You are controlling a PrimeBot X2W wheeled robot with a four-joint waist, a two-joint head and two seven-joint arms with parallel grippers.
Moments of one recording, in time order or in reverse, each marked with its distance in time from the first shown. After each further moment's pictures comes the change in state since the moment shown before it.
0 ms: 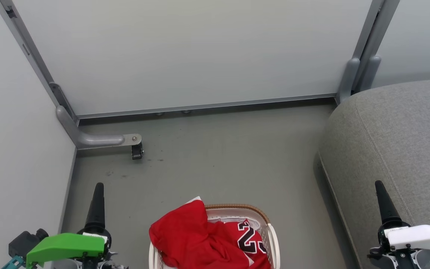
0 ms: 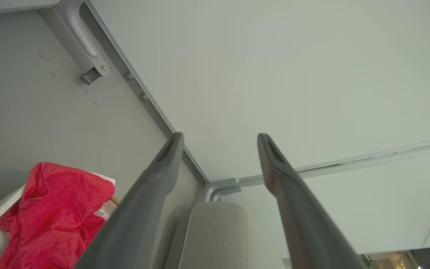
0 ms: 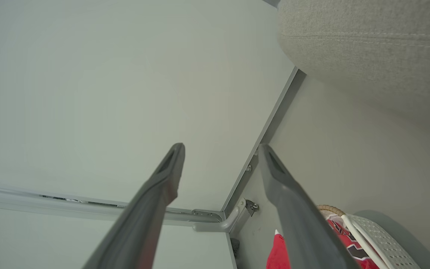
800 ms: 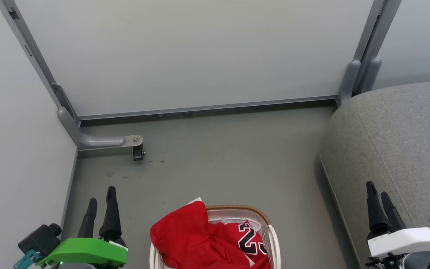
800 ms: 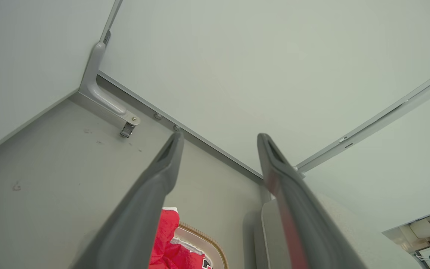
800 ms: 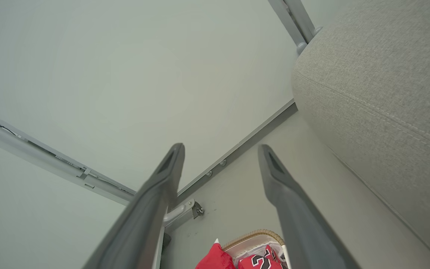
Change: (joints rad) left arm 0.036 0.001 -0.046 -0.036 0.478 0.013 -0.081; right arm 0.043 -0.005 0.038 -0.075 -0.436 0.000 -0.082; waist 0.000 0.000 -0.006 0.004
